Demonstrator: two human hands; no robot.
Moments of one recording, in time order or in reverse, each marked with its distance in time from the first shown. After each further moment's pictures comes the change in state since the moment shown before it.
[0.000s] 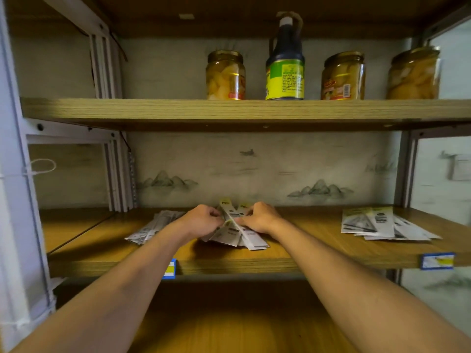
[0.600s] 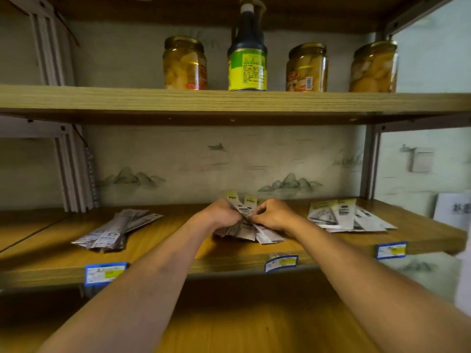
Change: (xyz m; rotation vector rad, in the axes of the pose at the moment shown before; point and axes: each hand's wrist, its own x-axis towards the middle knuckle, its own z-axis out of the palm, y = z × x) left_hand 0.018 0.086 0.081 -0.031 -0.103 0.088; right_hand -0.014 0.087 -0.059 -0.021 0.011 0.030
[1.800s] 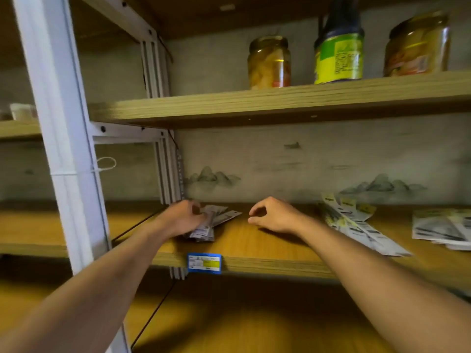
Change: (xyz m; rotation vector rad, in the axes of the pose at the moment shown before) left_hand -0.062 -0.165 -0.169 0.506 0.297 -0.248; right_hand 0.013 -0.135 0.085 -0.036 -0.148 -0.377
